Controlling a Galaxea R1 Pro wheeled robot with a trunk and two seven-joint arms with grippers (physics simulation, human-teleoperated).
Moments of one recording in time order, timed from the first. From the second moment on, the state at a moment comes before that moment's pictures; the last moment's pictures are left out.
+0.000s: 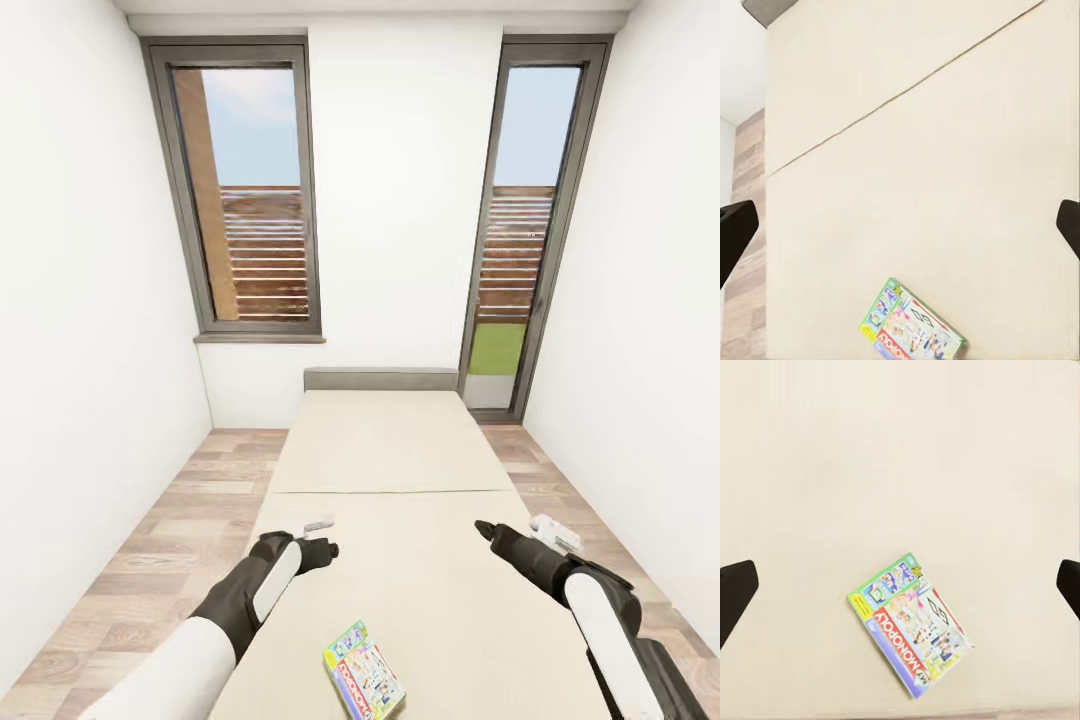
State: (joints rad) left arm -0.66 -0.13 -0.27 -0.66 0.50 0.57 0.27; right arm -0.24 -0.10 -0.03 -1.57 -0.84 0.73 -0.43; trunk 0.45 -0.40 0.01
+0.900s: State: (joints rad) left arm -0.66 -0.17 -0.28 -0.57 0.42 0.45 0.30; right arm -0.31 -0.10 0.15 -1.58 -0.85 0.74 -0.68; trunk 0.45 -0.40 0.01
